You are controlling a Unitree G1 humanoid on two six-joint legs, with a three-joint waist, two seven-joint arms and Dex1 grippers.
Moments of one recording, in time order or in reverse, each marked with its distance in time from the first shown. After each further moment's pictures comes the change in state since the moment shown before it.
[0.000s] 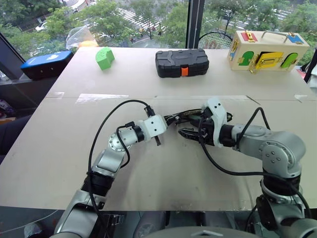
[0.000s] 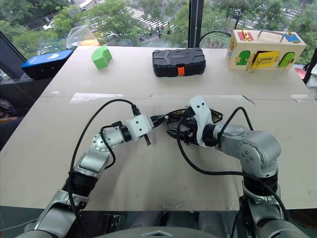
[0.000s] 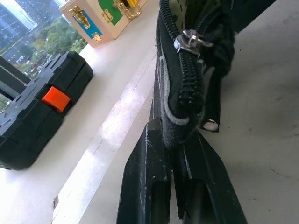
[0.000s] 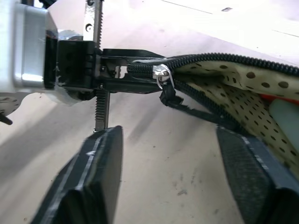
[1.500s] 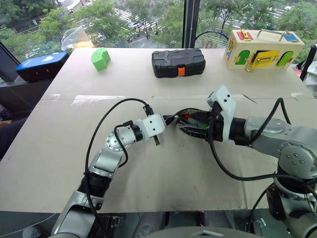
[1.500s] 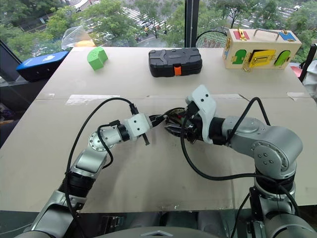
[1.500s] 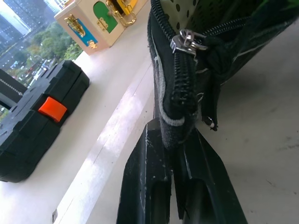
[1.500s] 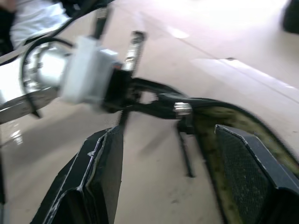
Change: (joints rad) left arm 0.006 0.022 0.007 -0.053 -0.021 0.028 -0.020; right arm -0.068 -0.108 -0.048 -0.130 0.158 0.017 0.029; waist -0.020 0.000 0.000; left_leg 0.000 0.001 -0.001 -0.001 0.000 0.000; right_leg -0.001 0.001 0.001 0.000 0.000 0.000
